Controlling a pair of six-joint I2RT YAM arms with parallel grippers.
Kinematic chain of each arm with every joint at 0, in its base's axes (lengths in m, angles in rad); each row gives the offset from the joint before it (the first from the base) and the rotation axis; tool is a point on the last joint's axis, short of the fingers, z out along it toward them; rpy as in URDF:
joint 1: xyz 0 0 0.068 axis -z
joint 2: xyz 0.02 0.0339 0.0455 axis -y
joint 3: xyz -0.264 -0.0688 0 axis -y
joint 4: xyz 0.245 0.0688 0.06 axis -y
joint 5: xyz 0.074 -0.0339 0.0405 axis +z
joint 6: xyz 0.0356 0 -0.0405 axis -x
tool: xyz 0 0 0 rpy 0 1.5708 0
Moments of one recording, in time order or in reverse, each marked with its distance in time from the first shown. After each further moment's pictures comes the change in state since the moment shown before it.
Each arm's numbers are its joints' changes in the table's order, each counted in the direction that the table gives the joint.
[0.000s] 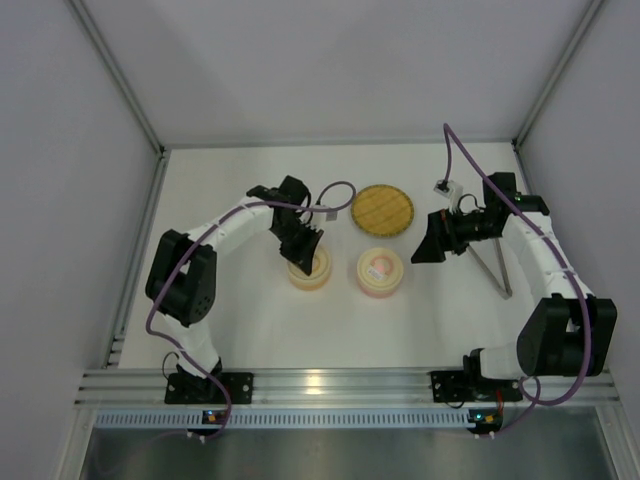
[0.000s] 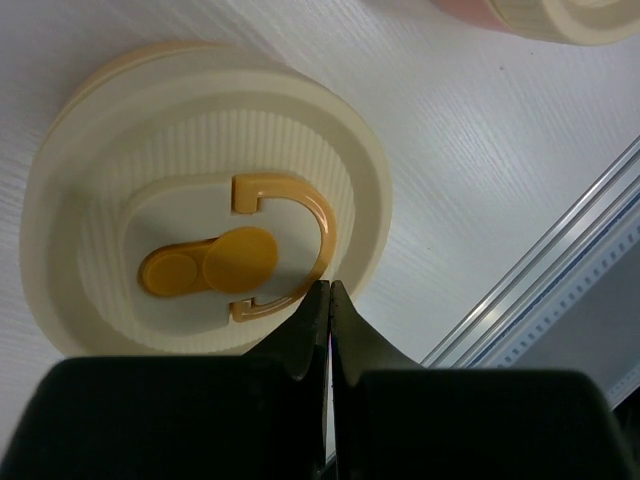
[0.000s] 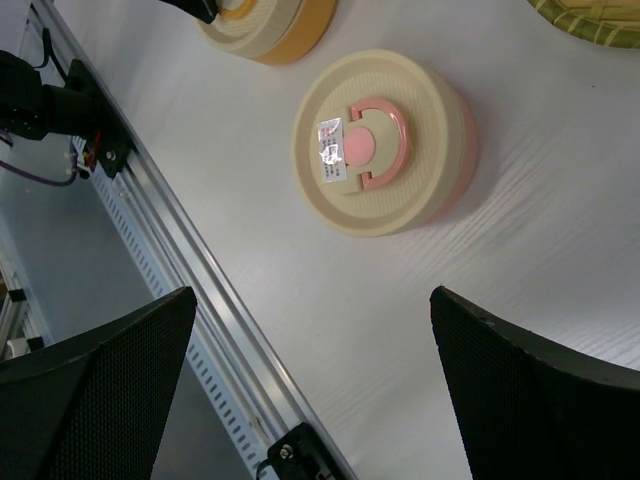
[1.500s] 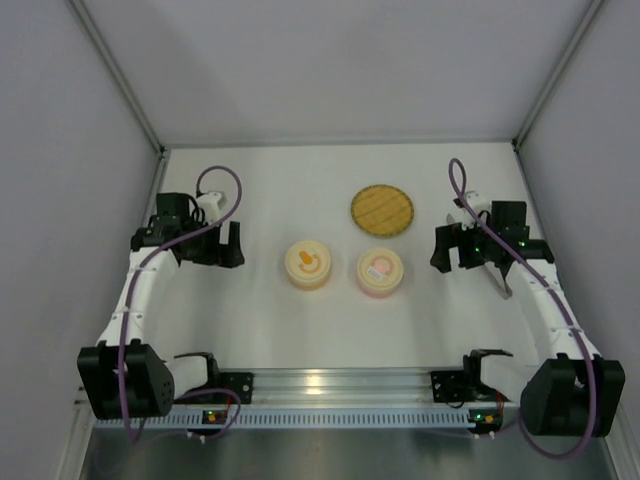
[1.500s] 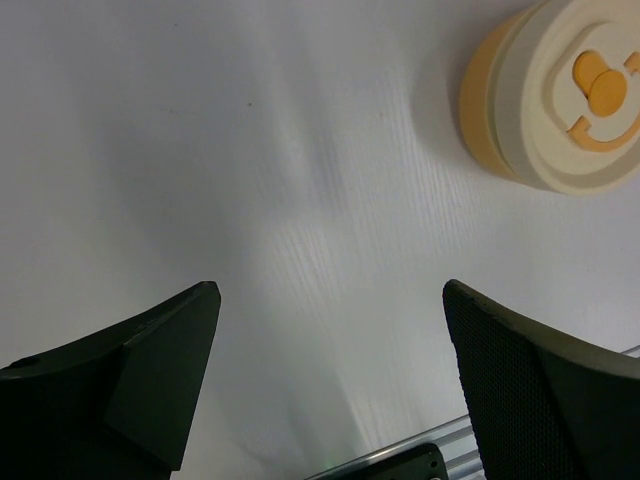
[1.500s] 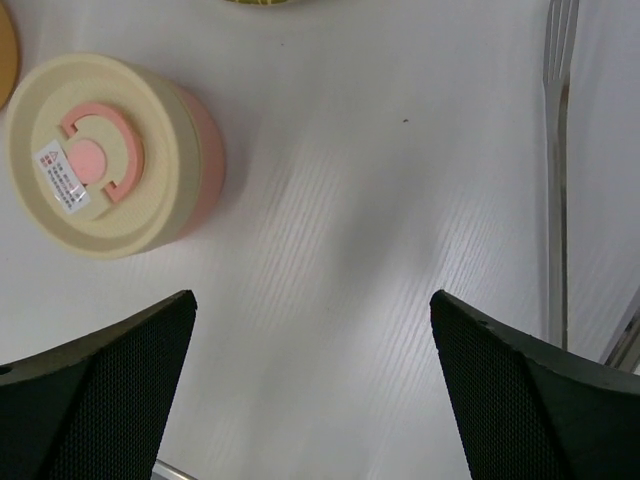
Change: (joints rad) left arm -0.558 0.632 -0.382 0.103 0.109 0.002; right arm 0.008 0.290 -0.298 0.365 -0.519 -0.210
